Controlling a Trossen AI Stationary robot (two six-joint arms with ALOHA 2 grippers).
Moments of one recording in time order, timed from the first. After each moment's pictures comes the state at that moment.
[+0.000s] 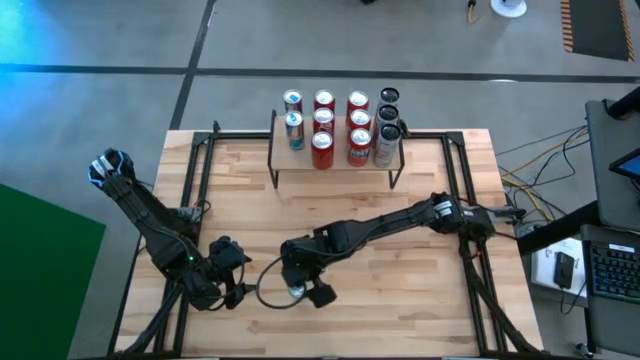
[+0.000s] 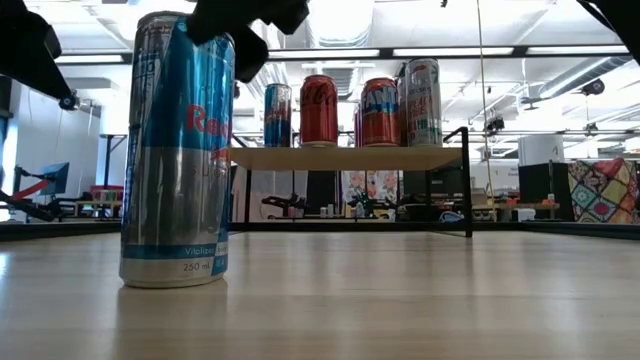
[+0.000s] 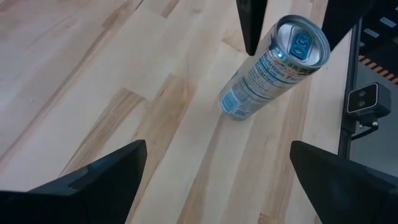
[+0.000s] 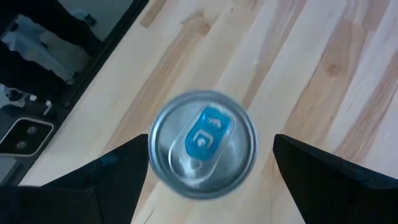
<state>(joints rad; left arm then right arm) -0.85 1.21 0.86 -0.69 -0.56 -1.21 0.24 2.26 2.10 -0.78 -0.29 -0.20</state>
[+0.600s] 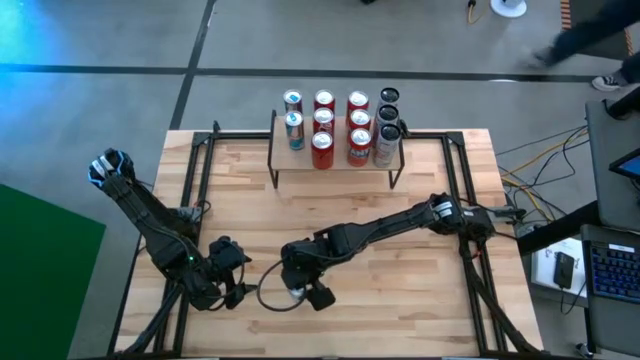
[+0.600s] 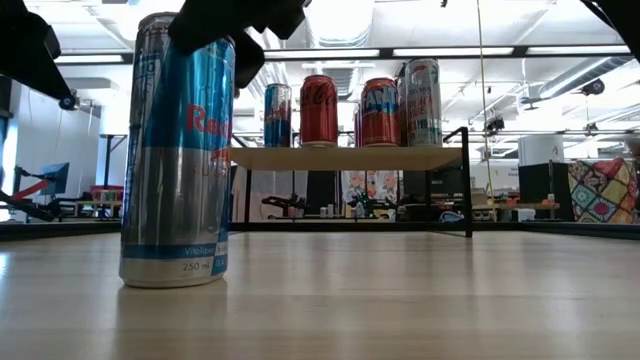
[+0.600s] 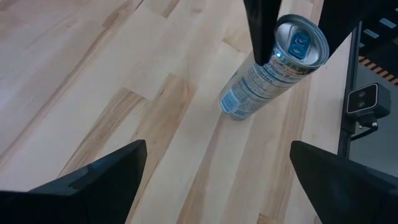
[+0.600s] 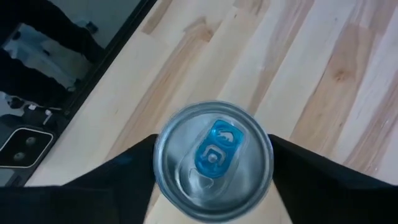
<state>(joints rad) -0.85 1.21 0.86 -0.70 -0.56 -1.22 0.25 2.26 2.05 -0.71 -0.29 -0.18</state>
